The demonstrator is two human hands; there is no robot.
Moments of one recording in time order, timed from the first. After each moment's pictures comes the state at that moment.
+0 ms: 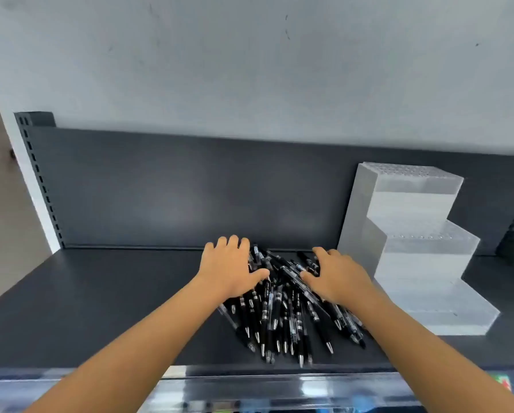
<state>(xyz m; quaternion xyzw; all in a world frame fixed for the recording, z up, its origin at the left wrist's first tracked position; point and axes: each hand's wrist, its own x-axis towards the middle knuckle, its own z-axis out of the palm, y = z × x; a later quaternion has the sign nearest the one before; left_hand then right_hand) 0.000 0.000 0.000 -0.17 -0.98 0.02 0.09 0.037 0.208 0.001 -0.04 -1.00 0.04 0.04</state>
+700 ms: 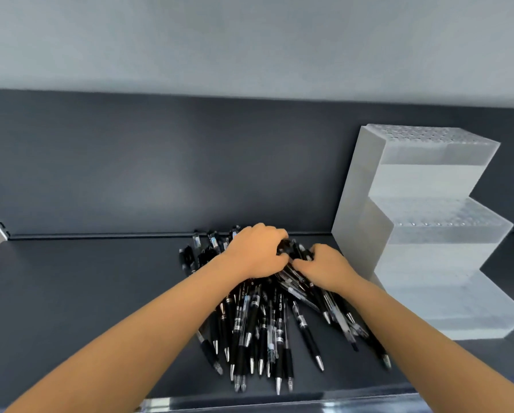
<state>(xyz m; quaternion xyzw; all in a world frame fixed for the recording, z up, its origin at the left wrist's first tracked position) -0.066 0.094 -0.015 -0.31 -0.95 -0.08 0.02 -0.026 0.245 -0.038 -0.09 -0.94 0.33 -0.03</state>
